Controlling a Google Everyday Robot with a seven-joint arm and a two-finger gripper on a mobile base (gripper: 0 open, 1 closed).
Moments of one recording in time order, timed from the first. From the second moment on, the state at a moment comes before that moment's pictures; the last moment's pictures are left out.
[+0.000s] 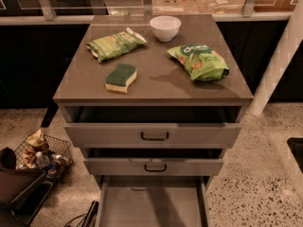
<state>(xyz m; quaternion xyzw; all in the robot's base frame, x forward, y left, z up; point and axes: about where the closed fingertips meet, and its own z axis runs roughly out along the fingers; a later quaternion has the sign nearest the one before) 0.686 -0.160 1.117 -0.42 0.70 0.03 0.58</state>
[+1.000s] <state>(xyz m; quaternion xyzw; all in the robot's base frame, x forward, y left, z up) 0.685 -0.067 1.036 -0.43 0.71 0.08 0.56</state>
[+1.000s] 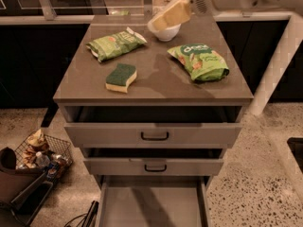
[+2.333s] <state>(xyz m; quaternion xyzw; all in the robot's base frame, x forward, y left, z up) 0.700 0.048 0.974 -0.46 0.70 0.13 0.53</state>
